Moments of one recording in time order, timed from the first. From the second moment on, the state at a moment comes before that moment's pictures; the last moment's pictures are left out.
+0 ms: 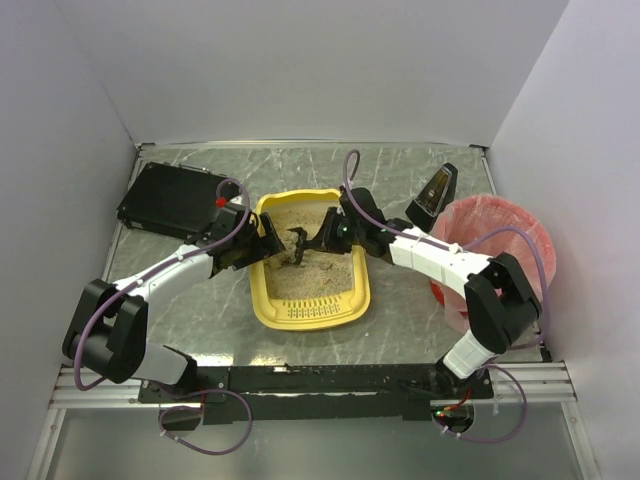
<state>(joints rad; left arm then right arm) -0.45 1.40 0.82 -0.23 0.01 -0.77 0.65 1.59 1.07 -0.18 -0.20 0.82</state>
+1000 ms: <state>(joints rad) -0.46 1.35 0.82 -0.27 -0.02 -0.79 0.59 1.44 0.96 -0.12 -0.23 0.83</state>
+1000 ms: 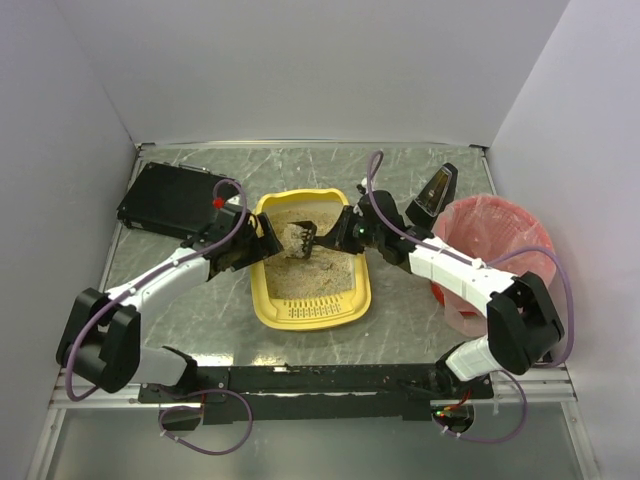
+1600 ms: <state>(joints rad) -0.46 1.26 0.83 -0.34 -0.09 -0.80 0.58 1.24 0.83 -0.06 -0.21 0.90</state>
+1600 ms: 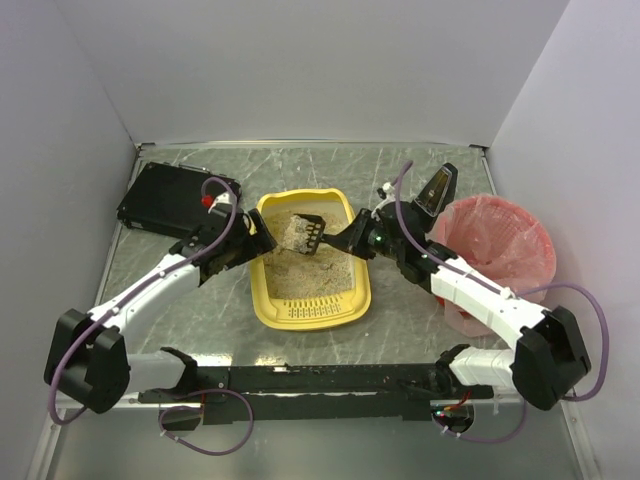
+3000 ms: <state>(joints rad) -0.46 1.04 0.84 -0.31 -0.05 -0.83 0.42 0.97 0.52 0.36 -0.44 1.16</state>
